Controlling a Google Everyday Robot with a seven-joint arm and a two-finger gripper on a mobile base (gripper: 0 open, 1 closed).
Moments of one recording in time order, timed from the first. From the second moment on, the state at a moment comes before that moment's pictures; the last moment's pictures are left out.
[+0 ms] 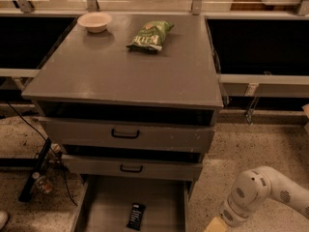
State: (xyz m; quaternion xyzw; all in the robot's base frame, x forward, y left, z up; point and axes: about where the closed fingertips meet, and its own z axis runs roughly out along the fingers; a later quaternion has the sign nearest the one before) arm 0.327 -0.233 0.431 0.27 -0.95 -0.16 0.05
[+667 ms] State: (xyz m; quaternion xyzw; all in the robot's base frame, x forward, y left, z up) arm 0.390 -0.198 0.406 0.22 -0.97 -0.14 0.02
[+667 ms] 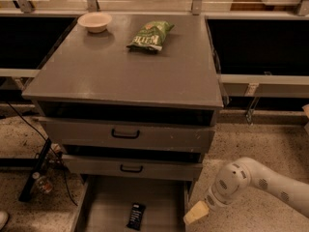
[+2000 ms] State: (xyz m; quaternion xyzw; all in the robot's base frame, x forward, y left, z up) arm 0.437 -0.161 0.335 0.20 -0.96 -0.17 0.04
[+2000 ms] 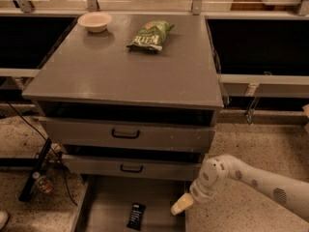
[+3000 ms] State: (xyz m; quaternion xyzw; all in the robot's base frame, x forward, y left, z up) arm 0.373 -0.169 0.340 0.20 -0.96 -0.21 0.00
